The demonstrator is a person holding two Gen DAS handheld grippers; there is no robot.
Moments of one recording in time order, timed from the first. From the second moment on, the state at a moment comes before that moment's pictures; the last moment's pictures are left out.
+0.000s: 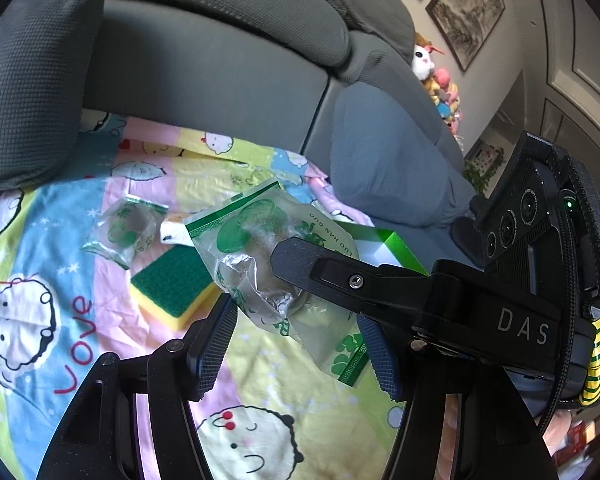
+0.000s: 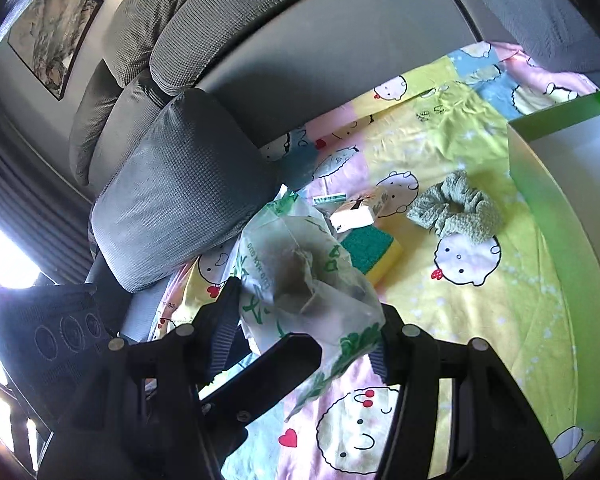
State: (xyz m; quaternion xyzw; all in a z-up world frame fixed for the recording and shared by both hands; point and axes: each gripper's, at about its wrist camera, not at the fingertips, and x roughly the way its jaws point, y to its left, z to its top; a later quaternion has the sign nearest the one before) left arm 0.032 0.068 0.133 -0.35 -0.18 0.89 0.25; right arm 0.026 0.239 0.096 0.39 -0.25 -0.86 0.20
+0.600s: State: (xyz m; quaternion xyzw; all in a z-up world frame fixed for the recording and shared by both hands) left arm 0.026 0.144 0.150 -0.33 -0.12 0.88 0.32; right arm 0.045 0.302 0.112 0.34 -0.24 -0.89 0.19
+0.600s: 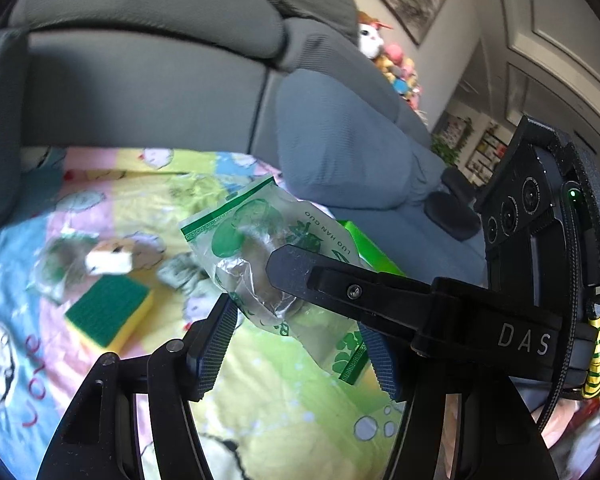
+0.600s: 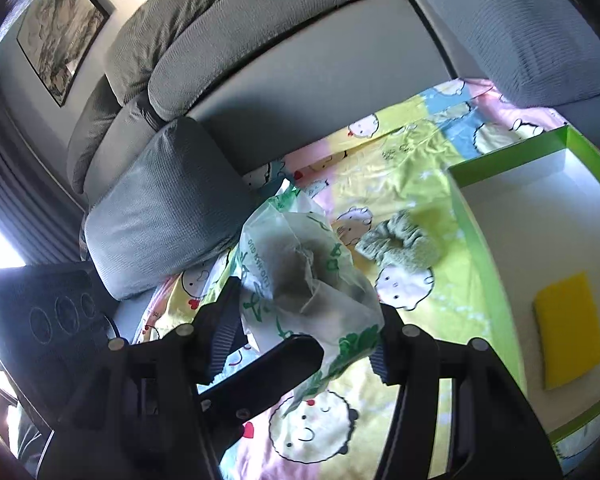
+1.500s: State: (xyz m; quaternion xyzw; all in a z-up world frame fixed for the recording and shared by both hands) left arm -0.016 0.272 0.125 -0.40 -0.07 0.82 0.40; right arm 0.044 0.432 0.075 0.33 -0.34 -0.88 0.05
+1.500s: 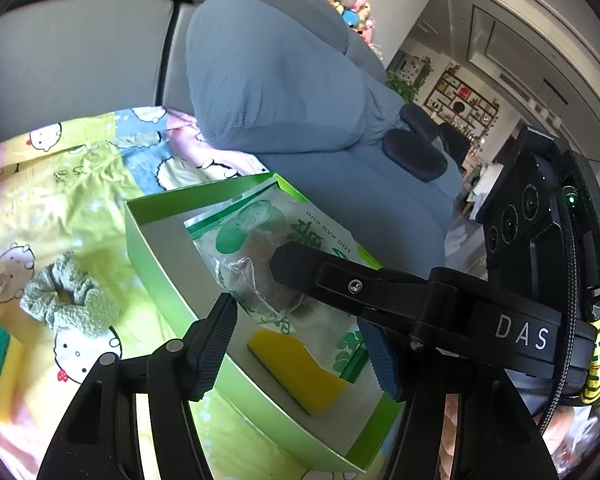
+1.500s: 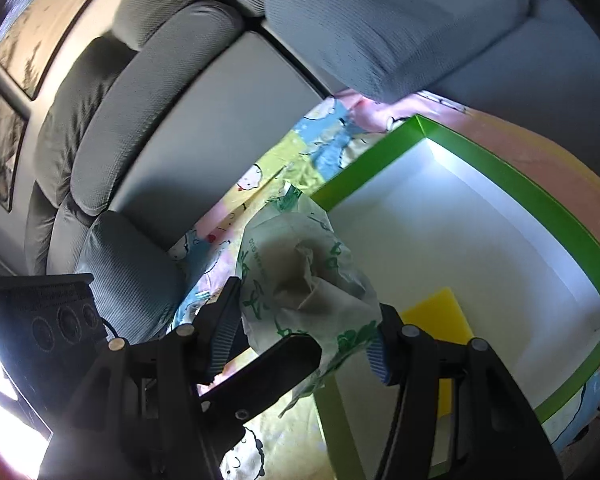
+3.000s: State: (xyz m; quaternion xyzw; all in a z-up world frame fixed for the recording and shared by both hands) left arm -0.012 0.279 0.111 -0.42 -0.02 0.82 0.39; right arm 0.054 0.439 0.053 0.34 -0.31 -0.89 -0.09
